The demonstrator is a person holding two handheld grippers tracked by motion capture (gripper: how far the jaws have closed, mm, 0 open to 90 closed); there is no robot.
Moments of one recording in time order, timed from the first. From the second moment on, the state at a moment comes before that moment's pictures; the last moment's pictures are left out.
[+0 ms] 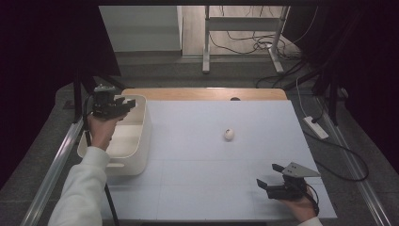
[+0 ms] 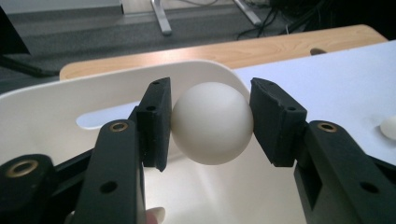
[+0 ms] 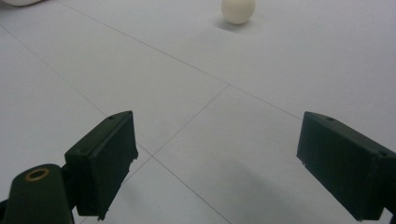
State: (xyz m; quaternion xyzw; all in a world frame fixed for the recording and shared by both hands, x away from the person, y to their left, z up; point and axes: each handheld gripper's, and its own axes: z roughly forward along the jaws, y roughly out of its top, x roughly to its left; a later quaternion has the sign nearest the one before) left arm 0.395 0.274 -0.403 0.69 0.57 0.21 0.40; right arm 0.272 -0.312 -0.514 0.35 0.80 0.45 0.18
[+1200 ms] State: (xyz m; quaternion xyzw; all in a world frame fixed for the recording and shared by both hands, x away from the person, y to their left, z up) left arm 0.402 0.269 -0.410 0.71 0.58 0.19 0.35; right arm 0.273 -0.311 -0.515 0.35 0.81 0.45 0.18
